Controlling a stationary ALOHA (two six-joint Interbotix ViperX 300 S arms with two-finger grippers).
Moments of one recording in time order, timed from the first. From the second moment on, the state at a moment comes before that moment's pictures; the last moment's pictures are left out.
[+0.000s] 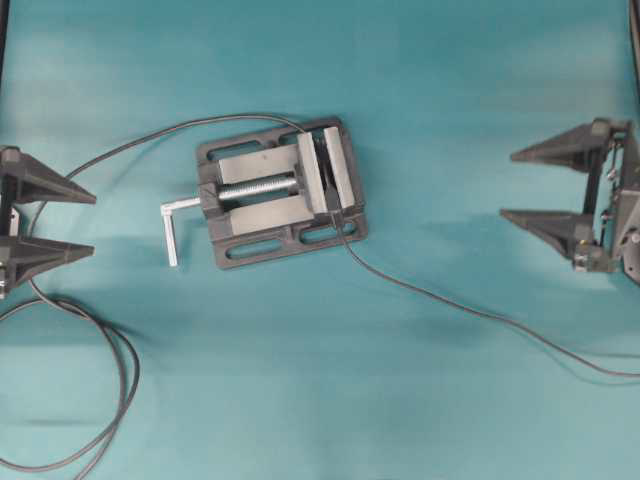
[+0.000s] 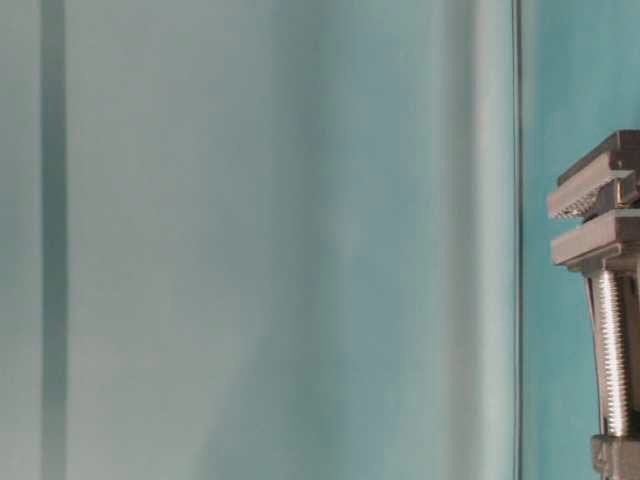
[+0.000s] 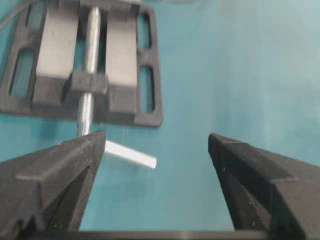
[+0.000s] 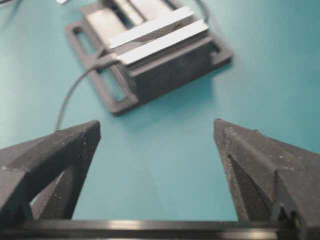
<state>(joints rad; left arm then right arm) 0.01 -1.17 1.44 -0.08 0.09 -0.20 0.23 -0.82 1.43 1.06 -0.63 -0.72</state>
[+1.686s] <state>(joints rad) 0.01 -1.17 1.44 -0.08 0.06 -0.20 -0.12 -1.16 1.44 0.67 0.08 -0.58</state>
